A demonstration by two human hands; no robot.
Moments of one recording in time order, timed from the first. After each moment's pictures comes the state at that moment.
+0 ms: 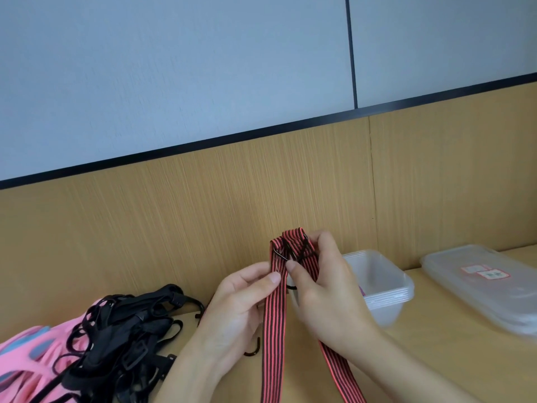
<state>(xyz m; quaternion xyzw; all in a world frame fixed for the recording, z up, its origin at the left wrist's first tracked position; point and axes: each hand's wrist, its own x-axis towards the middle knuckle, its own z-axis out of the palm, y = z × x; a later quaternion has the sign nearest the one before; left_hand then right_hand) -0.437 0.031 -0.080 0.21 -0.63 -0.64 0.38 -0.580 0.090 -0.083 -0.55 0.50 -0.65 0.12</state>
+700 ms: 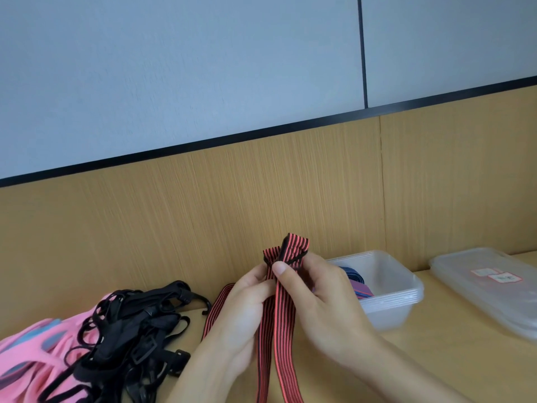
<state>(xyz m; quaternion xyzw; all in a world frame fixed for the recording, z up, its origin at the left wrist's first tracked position) -0.446 0.034 -0.082 0.24 -0.56 -0.69 0.39 -0.567 0.088 -0.090 -0.61 0.48 -0.62 0.11</state>
